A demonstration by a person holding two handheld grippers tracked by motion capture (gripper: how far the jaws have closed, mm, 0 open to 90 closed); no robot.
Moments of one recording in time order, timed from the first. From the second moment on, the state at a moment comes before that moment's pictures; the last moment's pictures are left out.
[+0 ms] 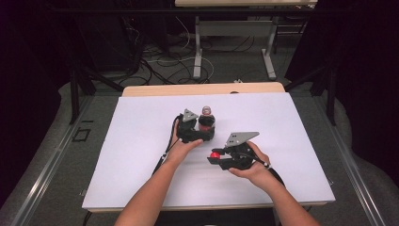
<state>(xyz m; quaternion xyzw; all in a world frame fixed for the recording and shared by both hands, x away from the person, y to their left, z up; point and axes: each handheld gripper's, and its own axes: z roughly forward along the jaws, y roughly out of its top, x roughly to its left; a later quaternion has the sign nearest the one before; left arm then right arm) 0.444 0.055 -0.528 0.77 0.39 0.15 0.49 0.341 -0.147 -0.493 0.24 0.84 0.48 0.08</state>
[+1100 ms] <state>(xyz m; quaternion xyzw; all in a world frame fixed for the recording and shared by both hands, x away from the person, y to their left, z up) 0.371 0.131 -0.501 0.75 0.42 0.14 0.49 0.370 -0.114 -0.530 0.27 0.86 0.43 0.09</state>
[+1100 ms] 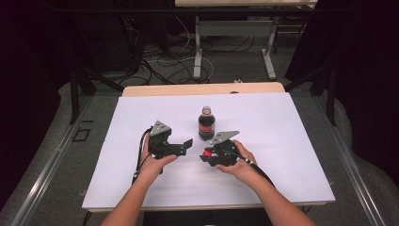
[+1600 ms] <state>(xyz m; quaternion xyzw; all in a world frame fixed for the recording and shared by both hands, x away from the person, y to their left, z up) 0.365 0.153 -0.507 0.73 0.44 0.14 0.50 0.368 -0.114 -0.562 0.29 0.86 0.40 0.09</state>
